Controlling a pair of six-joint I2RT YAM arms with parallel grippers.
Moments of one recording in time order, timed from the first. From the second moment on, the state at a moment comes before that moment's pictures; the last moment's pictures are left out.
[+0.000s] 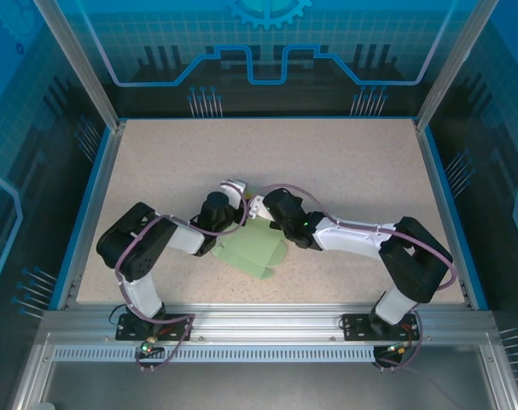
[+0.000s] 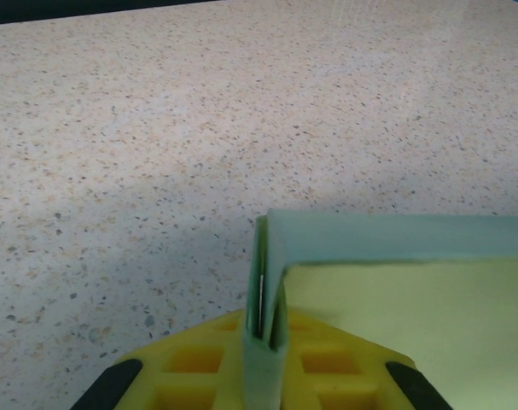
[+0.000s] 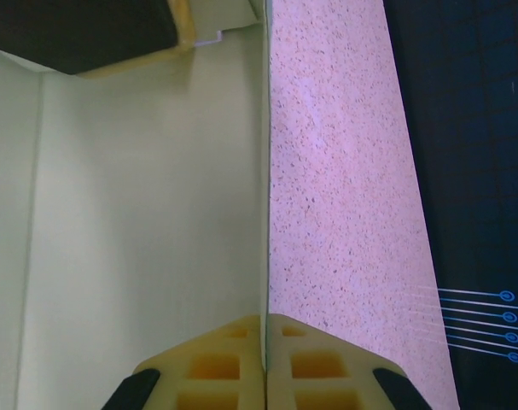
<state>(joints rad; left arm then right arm) -0.51 1.79 0.59 0.82 -0.01 -0.11 0.84 1.63 0.92 -0.03 0.54 -0.70</state>
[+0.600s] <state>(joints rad) -0.52 1.79 0.58 0.87 0.07 -0.11 0.82 1.63 0.91 -0.06 0.57 -0.70</state>
